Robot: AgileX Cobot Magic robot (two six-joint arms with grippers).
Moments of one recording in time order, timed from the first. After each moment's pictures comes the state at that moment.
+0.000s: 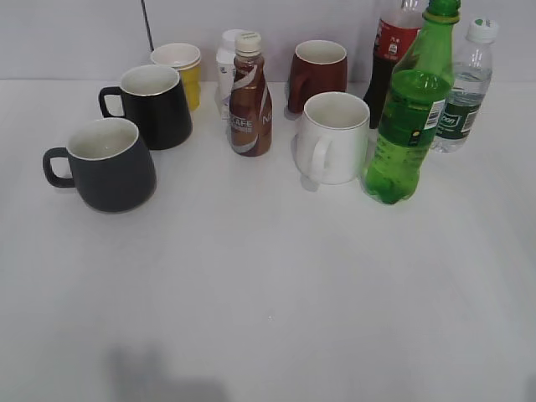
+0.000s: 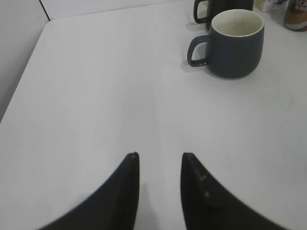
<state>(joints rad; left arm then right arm) -0.08 -0.01 -0.52 0.08 1.07 0.03 0.07 -0.01 -0.50 0.01 1.04 -0.07</state>
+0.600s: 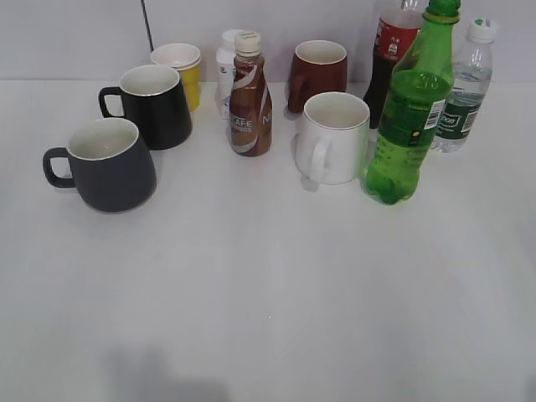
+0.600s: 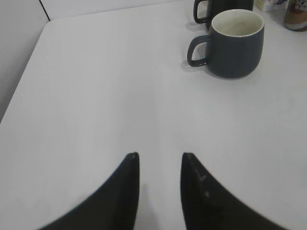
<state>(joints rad) -0.08 -0.01 -0.52 0.08 1.07 0.03 0.07 -0.01 -0.50 0.01 1.04 -0.07</state>
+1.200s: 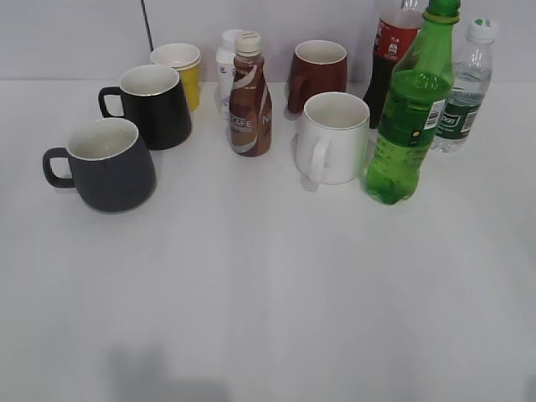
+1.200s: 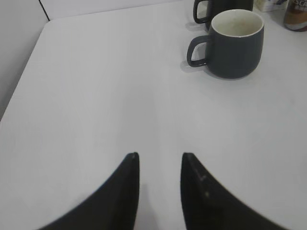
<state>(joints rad) -0.08 -0.01 -0.52 0.08 1.07 0.03 0.07 -0.01 -0.50 0.01 1.04 -0.07</state>
